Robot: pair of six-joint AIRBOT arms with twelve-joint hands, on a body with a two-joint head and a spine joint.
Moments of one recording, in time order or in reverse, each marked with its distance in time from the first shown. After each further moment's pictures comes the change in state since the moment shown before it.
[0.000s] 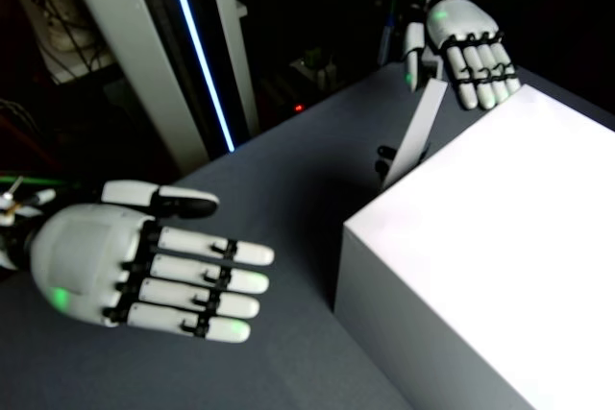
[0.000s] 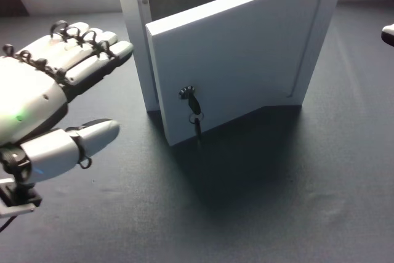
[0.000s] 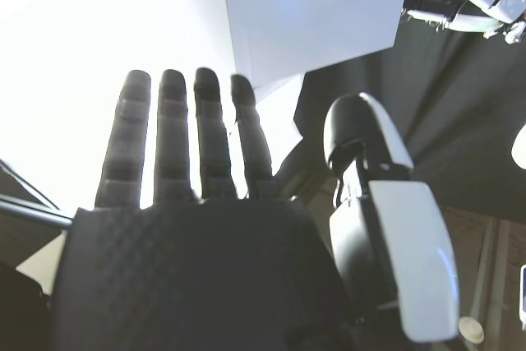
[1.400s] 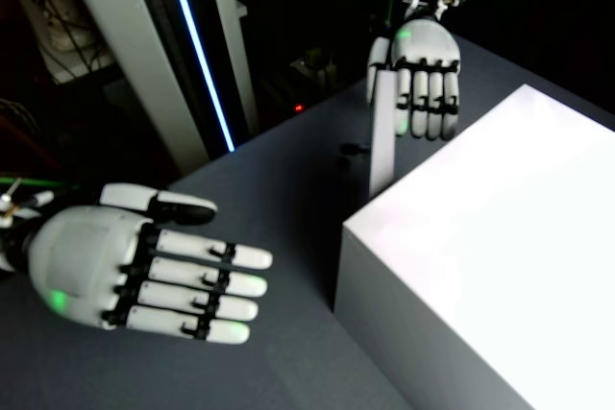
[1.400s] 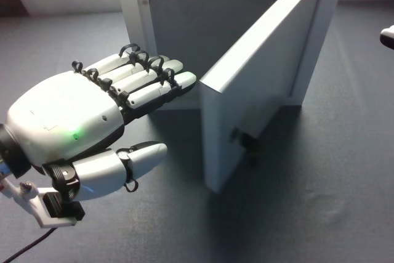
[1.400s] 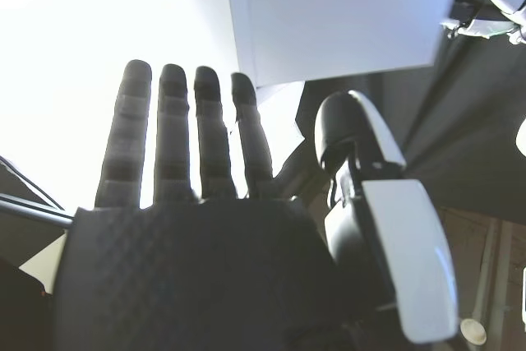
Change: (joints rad) left arm -0.098 -0.085 0.024 0.192 0.117 -0.091; right arm 0.000 -0.006 0.004 0.001 -0.004 0.004
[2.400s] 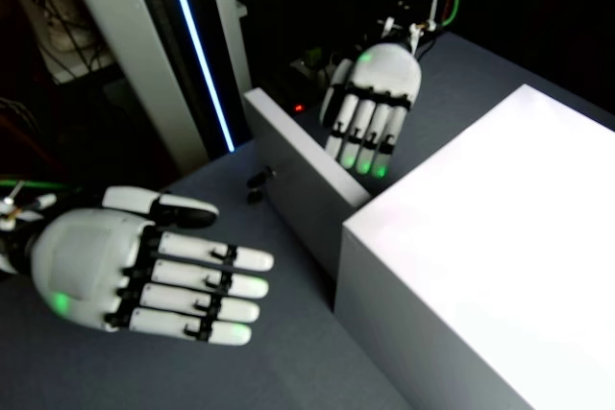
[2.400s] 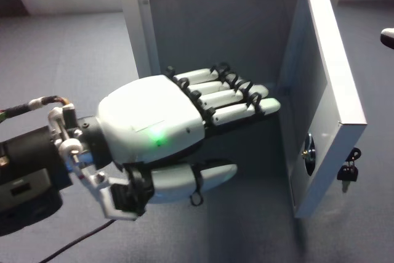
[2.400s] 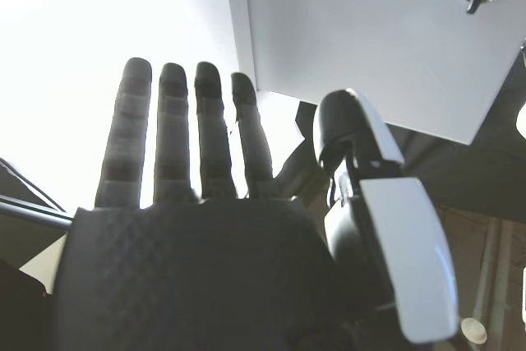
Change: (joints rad) left arm -0.210 -0.182 0.094 0.277 0.198 -0.134; right arm 0.000 -0.010 0.014 0.001 0.000 0.005
